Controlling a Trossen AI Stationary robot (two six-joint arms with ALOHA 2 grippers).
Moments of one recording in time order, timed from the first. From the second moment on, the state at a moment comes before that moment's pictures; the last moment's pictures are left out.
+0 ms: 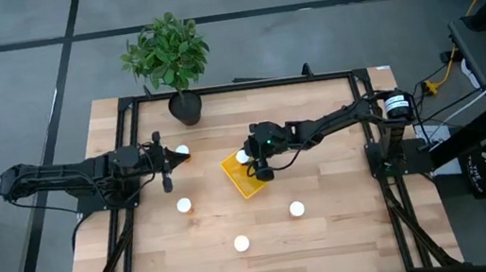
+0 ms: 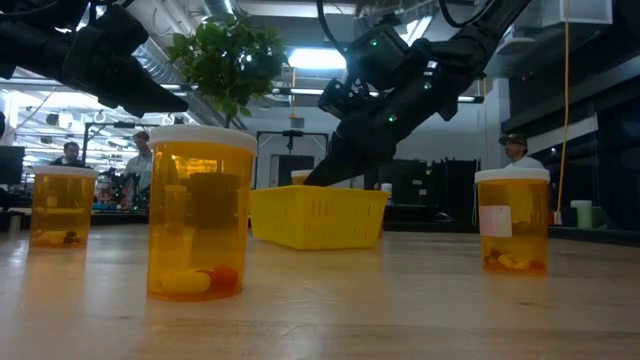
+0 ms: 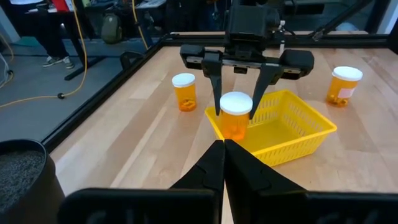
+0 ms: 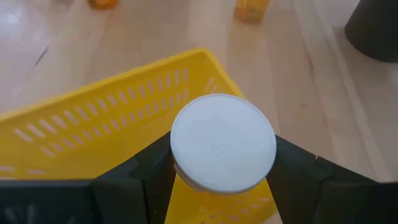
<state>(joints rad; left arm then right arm) 0.05 0.42 0.21 -0.06 -0.21 -0.01 -0.12 1.87 1.00 0.22 -0.07 -0.17</state>
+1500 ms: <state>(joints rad) 0.05 0.42 0.21 -0.06 -0.21 -0.01 -0.12 1.89 1.00 0.23 0.01 -0.24</state>
